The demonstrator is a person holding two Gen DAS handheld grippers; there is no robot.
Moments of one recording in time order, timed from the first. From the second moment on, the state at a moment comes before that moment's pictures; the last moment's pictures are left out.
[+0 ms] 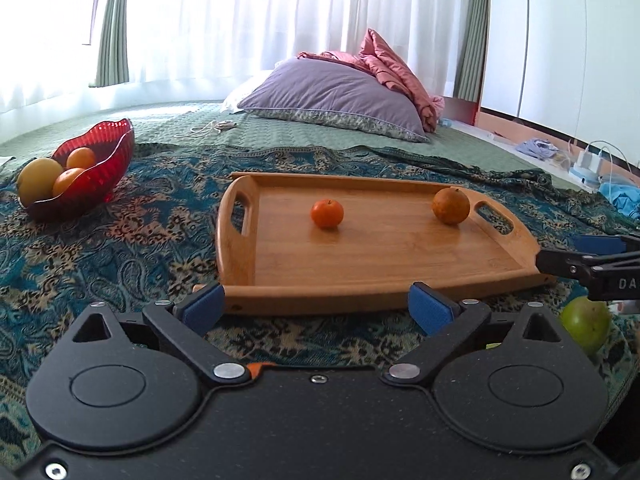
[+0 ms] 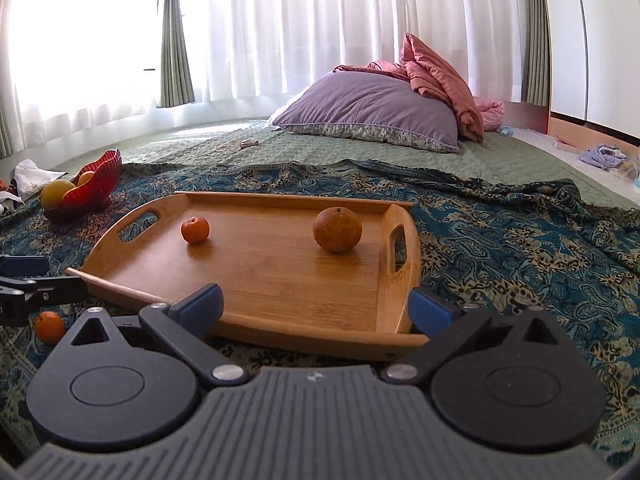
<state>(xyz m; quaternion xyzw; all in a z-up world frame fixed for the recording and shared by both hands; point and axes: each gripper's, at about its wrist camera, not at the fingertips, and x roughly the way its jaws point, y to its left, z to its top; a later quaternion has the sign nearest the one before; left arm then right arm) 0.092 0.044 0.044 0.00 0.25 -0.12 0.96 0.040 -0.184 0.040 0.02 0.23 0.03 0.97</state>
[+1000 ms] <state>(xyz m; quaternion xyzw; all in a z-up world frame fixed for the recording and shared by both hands) 0.052 0.053 0.013 0.02 0.25 -0.08 0.96 -0.039 -0.155 -0.002 -0.03 0.19 -0.02 0.98</state>
